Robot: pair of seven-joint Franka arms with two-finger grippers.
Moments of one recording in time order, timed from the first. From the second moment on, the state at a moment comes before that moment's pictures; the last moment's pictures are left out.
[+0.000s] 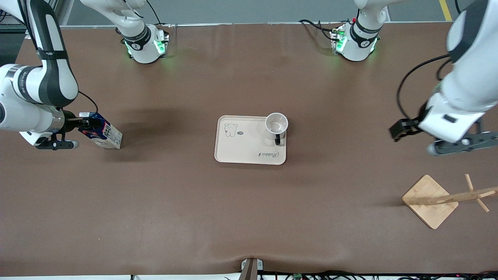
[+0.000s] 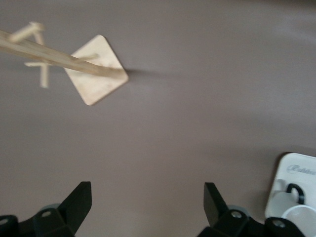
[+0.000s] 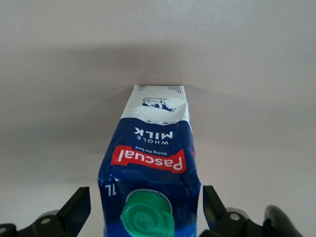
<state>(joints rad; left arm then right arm) 0.31 0.28 -0.60 -1.30 0.30 1.53 -0.37 -0.06 0.16 -0.11 -2.07 -0.03 1.92 -0.15</state>
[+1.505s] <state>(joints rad) 0.07 -0.02 -0.18 -1.49 0.05 1.47 -0.16 0.25 0.23 -0.09 -1.64 0.19 1.57 0.04</state>
